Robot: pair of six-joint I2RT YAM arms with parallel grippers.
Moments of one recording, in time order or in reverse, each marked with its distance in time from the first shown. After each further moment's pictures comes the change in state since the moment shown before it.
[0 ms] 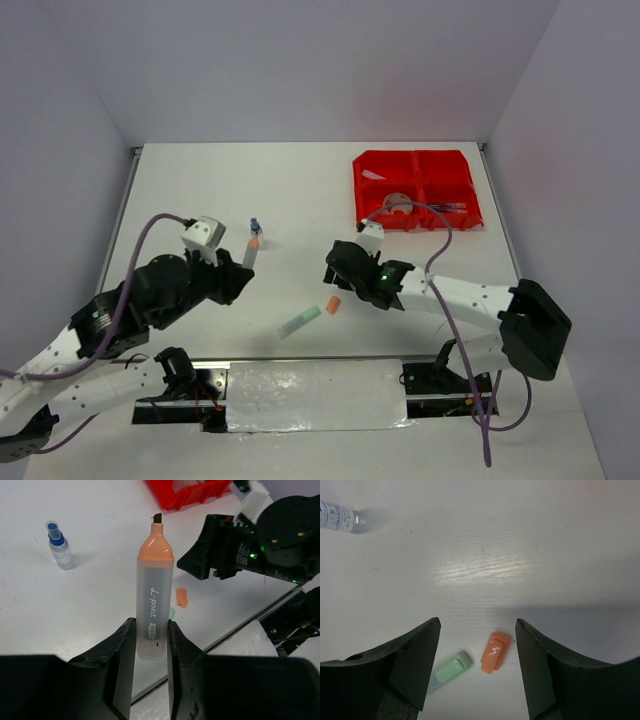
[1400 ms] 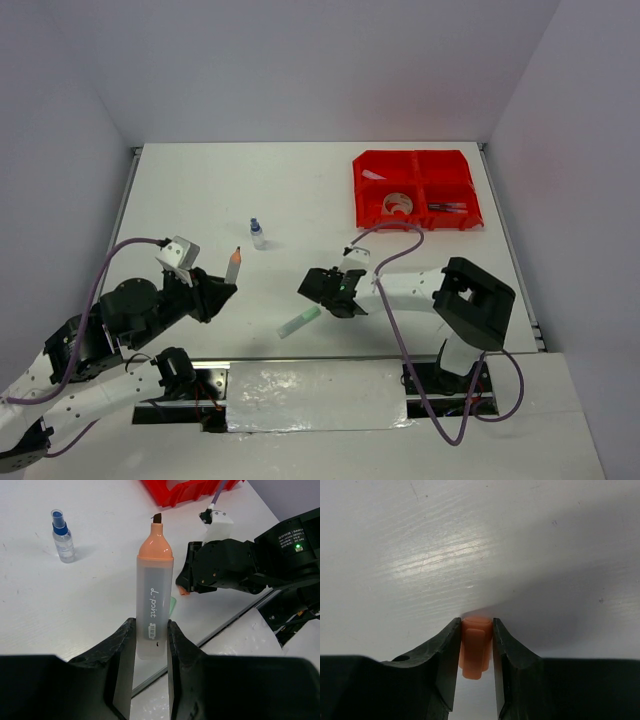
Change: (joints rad) left arm -0.014 -0.232 -0.084 -0.079 0.016 0.027; right arm 0.142 0.347 0.108 -0.190 0.087 0.343
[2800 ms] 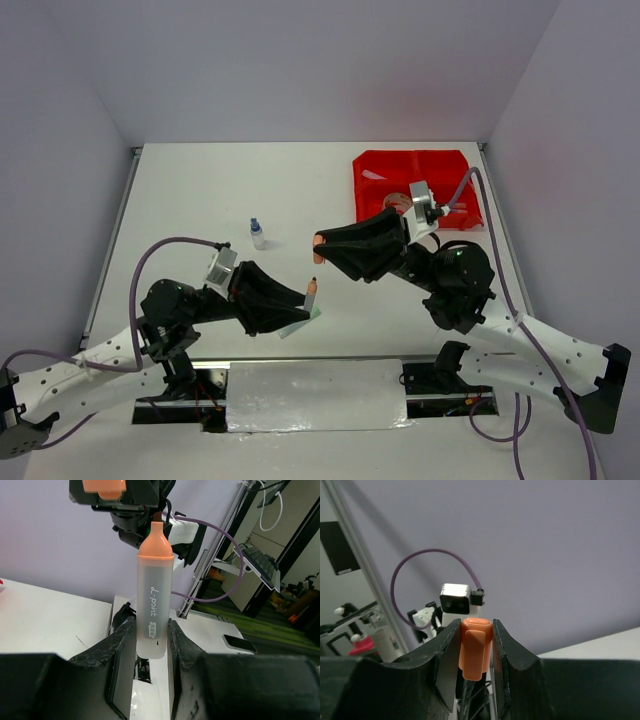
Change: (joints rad) left arm -0.004 0.229 -0.386 1.371 0.811 -0.154; right arm -0.132 -0.828 -0.081 1.149 -0.897 -0.832
